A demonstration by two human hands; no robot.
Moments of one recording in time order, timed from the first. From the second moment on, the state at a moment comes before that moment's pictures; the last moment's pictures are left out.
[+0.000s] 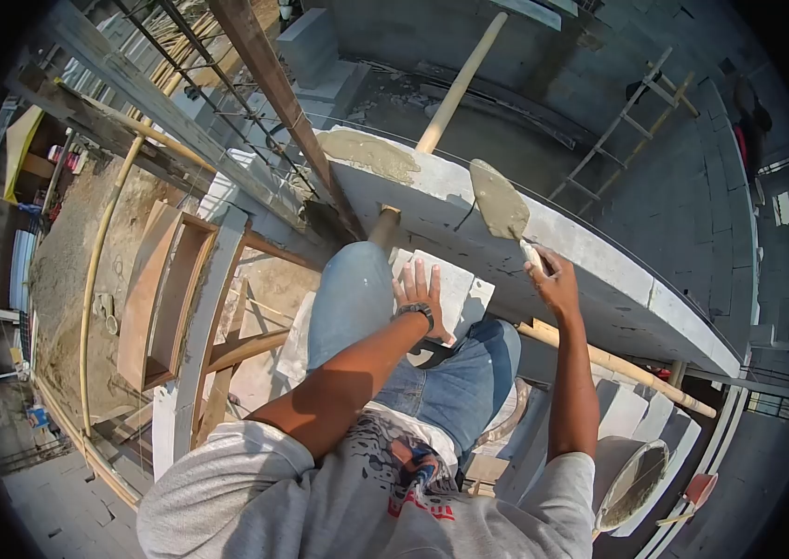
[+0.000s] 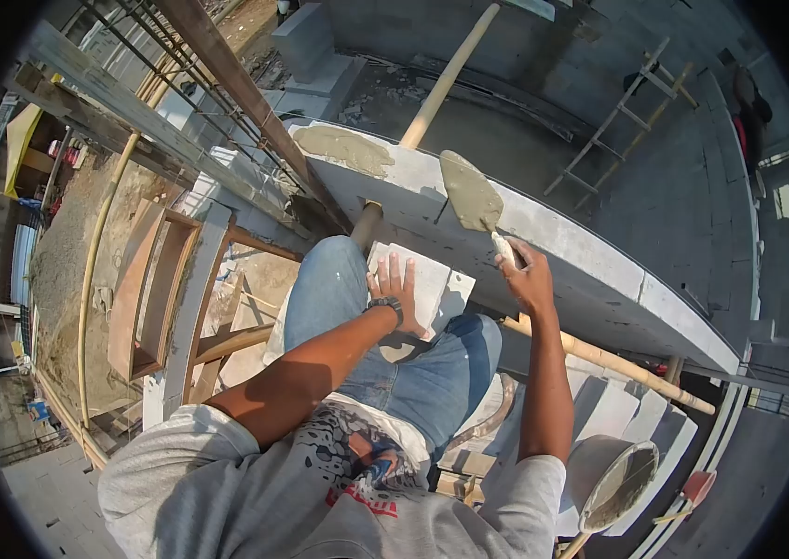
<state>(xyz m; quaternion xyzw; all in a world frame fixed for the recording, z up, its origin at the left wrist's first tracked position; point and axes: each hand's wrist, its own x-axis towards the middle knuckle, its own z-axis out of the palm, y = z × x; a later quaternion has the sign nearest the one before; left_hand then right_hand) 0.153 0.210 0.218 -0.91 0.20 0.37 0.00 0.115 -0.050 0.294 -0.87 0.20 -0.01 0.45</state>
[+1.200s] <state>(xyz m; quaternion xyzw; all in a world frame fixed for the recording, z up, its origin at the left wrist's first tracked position) 0.155 0.214 0.209 -0.91 0.21 0.37 -0.02 0.241 0.059 0.271 -0.80 0.24 0.09 0.55</state>
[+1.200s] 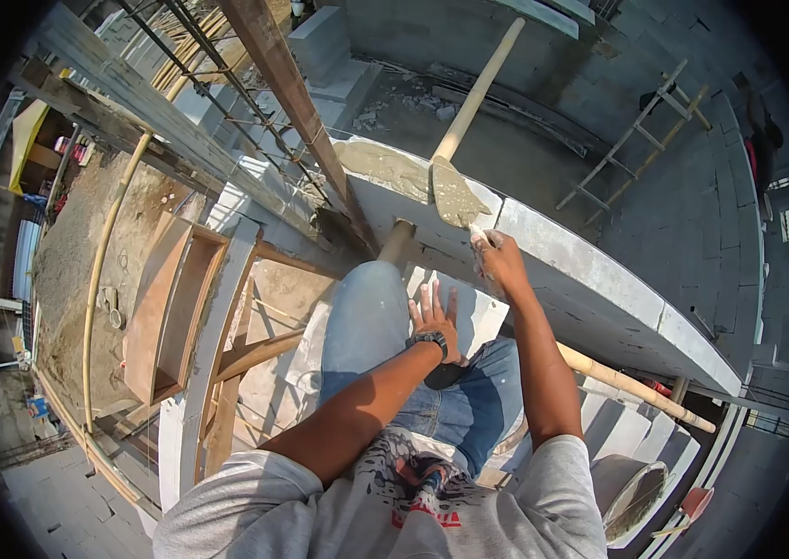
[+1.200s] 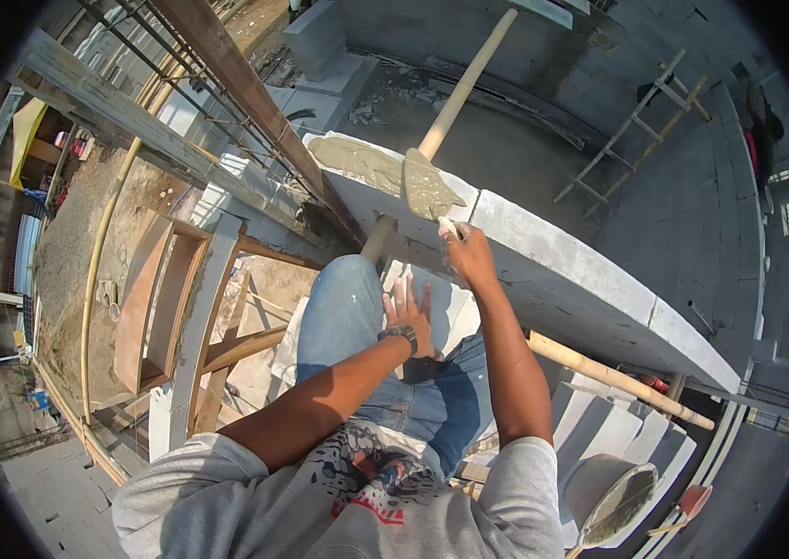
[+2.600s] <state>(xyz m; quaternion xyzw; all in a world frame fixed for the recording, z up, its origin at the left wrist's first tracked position) 0.153 0.219 0.218 -0.90 0.22 0.37 -0.06 0.143 0.023 0.277 -0.88 0.28 -0.02 0.38</state>
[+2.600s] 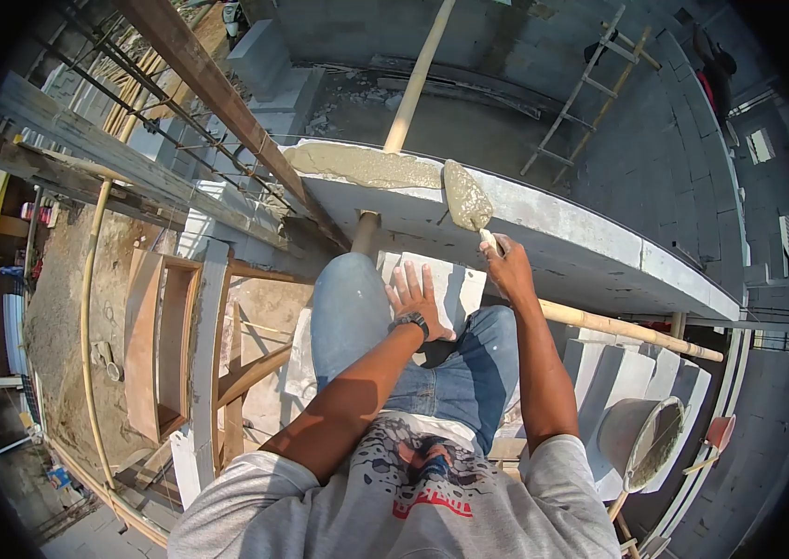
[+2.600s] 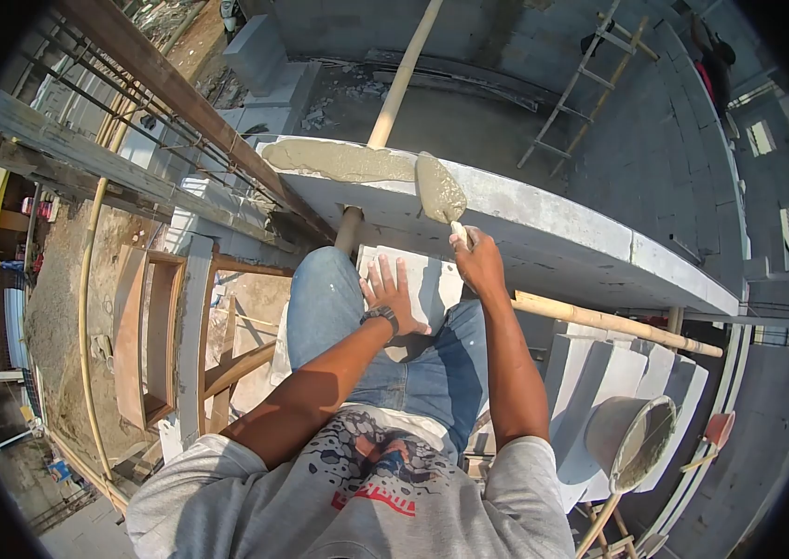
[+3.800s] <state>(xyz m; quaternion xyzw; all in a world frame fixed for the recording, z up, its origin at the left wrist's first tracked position) 0.142 0.222 0.193 -0.92 0.24 0.30 -0.07 -0.117 -0.052 0.349 -0.79 0.43 -0.17 0.39</state>
